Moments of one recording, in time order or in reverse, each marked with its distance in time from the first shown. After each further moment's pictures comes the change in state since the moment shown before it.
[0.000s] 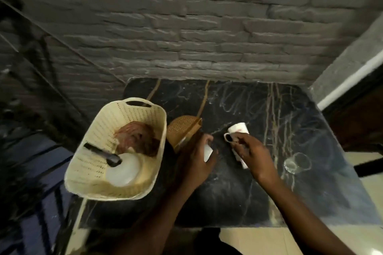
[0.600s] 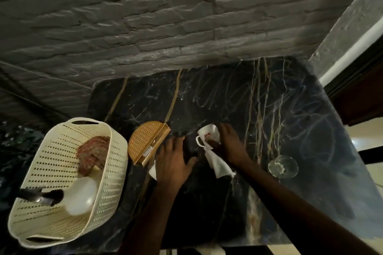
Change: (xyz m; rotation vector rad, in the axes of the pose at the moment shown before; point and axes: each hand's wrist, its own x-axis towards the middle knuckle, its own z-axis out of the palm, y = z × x) left_hand 0.070 0.005 0.098 0.646 -0.240 -0.277; right_hand 0.079 0.145 0.015 0.029 -0.209 0.122
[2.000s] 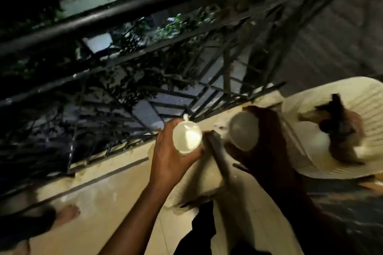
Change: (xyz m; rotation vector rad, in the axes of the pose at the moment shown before) left_hand -0.394 -0.288 -0.052 -0.672 0.946 -0.977; right_hand -0.212 -0.346 0.247 0.080 -0.639 -0.800
